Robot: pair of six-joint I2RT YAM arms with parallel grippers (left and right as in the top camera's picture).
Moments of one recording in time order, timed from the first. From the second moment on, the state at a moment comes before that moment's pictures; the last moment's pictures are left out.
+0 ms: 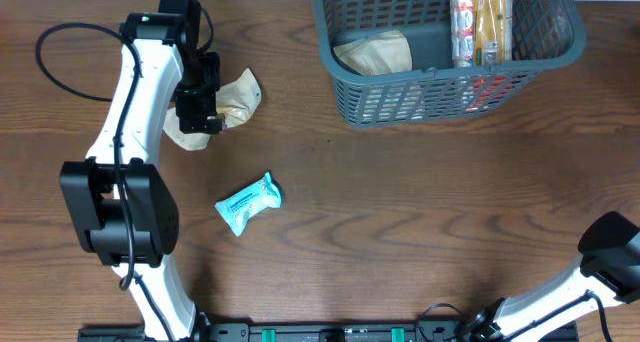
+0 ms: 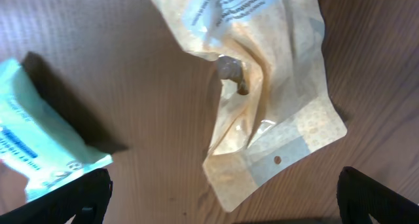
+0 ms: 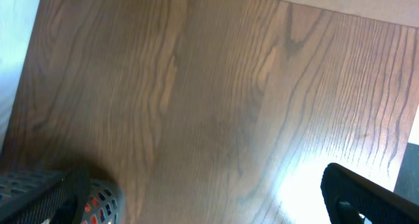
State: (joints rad) left arm -0.05 2.03 1.83 -1.25 0.10 -1.69; right arm -0.70 1.99 2.58 -1.69 0.18 0.62
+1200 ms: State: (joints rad) left arm -0.02 2.24 1.83 -1.17 0.03 -1.83; right arm -0.70 1.99 2.58 -1.69 0.18 0.55
